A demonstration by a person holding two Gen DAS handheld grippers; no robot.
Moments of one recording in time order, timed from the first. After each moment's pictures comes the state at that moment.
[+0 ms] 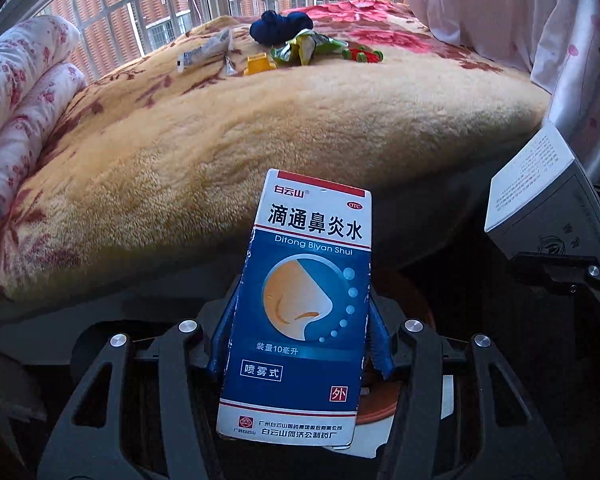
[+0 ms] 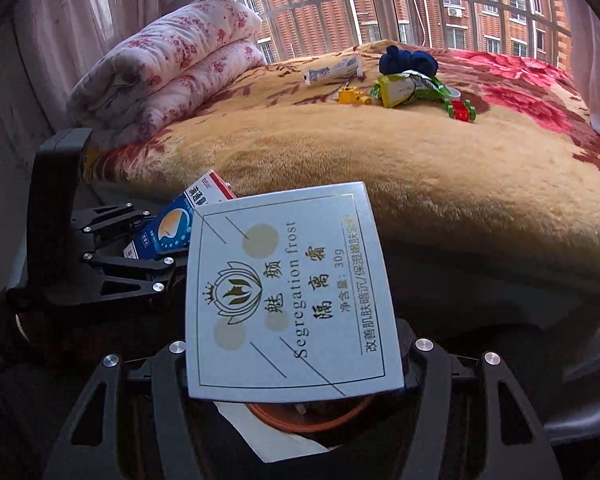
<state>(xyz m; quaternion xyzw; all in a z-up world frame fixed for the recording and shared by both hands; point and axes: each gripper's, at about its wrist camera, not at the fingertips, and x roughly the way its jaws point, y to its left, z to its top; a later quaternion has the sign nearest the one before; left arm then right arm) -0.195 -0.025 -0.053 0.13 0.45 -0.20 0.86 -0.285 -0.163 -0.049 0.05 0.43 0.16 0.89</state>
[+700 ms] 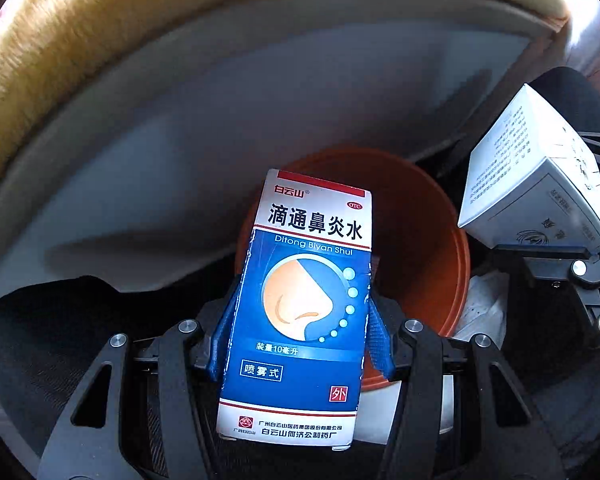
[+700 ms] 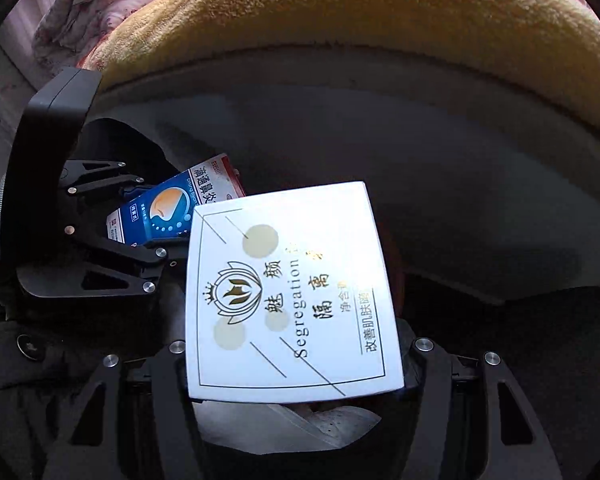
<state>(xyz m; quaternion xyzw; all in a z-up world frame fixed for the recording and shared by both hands) -0.172 -0.040 -0.172 0.18 0.58 -0.22 0.76 -0.245 -0.152 -0.167 0.03 0.56 0.17 0.81</state>
